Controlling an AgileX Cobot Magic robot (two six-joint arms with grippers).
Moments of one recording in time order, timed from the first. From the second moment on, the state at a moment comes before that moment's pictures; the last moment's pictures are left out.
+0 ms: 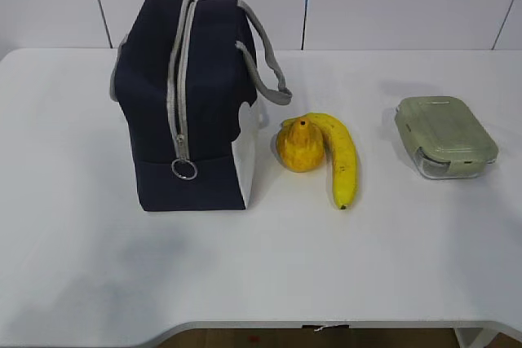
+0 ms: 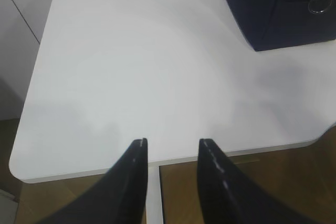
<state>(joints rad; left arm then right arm) -0.01 0.01 -0.52 -0.10 1.12 0.12 -0.20 1.37 -1.16 0.39 1.08 -0.36</state>
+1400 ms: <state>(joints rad) -0.01 0.01 -0.52 -0.10 1.12 0.12 -0.40 1.67 -1.28 0.77 1.21 -0.71</state>
